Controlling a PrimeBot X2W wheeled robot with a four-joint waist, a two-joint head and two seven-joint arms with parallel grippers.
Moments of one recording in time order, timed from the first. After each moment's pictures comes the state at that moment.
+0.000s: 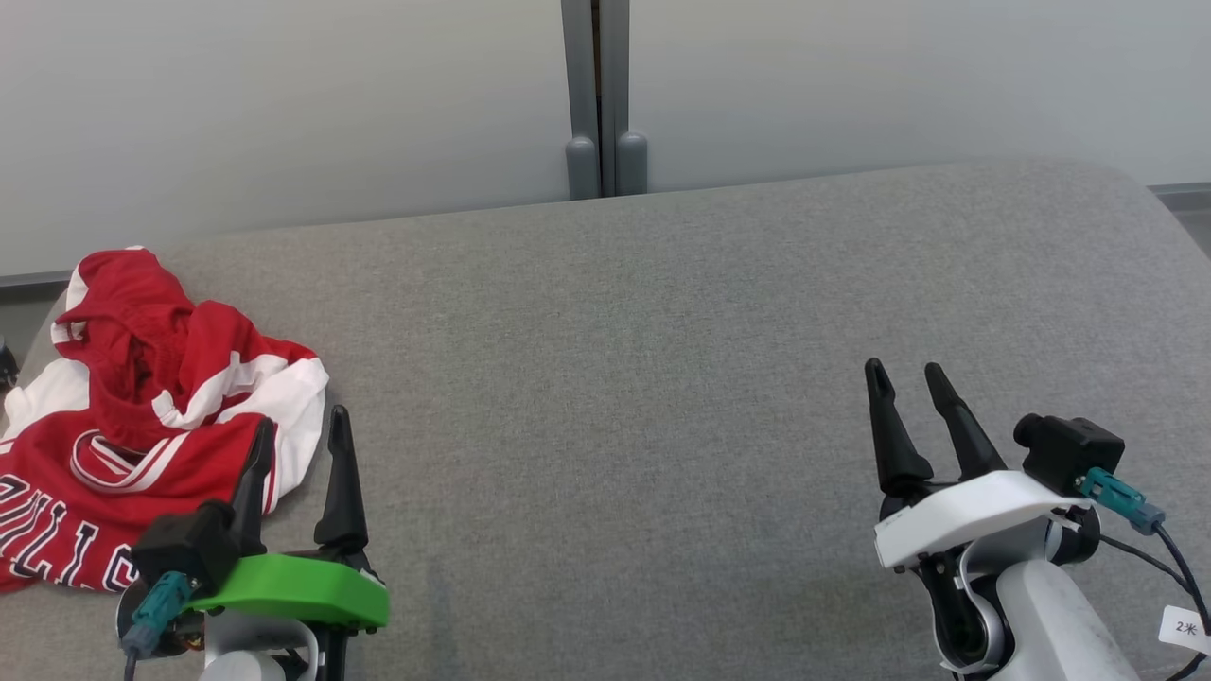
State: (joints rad) left arm -0.07 0.05 -0.04 0.17 -0.35 -0.07 -0.18; right arm -0.17 -0.06 0.09 0.28 0.48 0.13 -0.18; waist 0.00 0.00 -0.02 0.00
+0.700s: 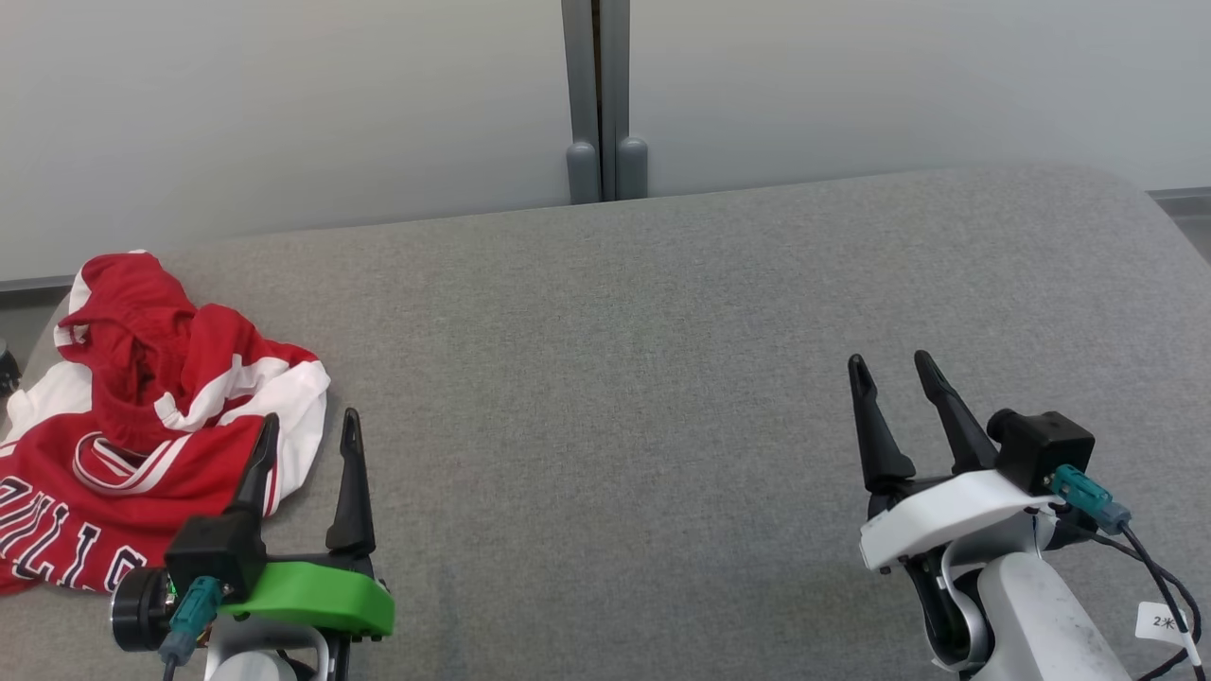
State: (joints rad) left arm -0.07 0.05 -0.04 0.18 -0.19 -0.07 -0.23; right arm -0.19 -0.05 0.10 0.30 0.31 0.13 -0.23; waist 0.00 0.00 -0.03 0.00
